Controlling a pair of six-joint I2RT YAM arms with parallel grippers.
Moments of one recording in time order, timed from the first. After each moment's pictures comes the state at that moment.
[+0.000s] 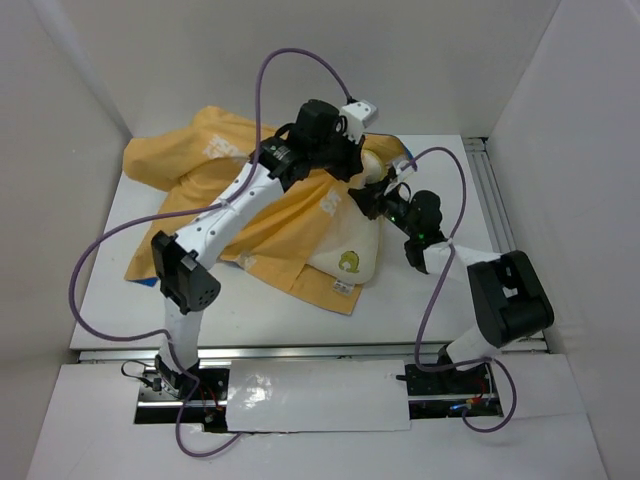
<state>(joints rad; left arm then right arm) -0.69 1.99 2.20 -0.68 0.20 -0.03 0.30 1.53 0.68 0.96 -0.46 0.18</state>
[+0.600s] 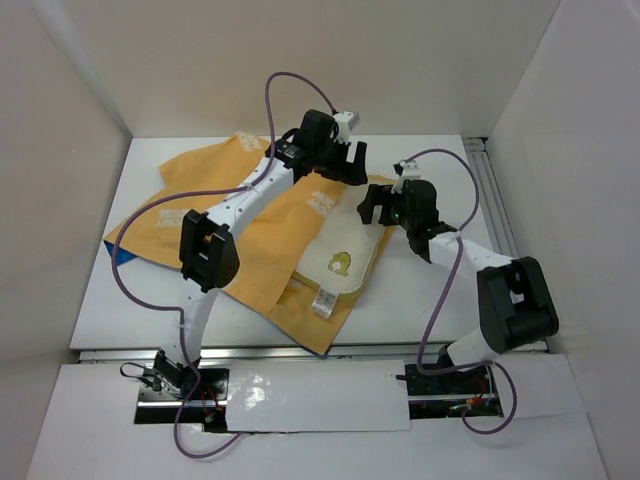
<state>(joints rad) -0.57 2.26 2.25 -0.60 0.28 -0.23 0.27 1.52 0.78 0.37 -0.17 0.25</state>
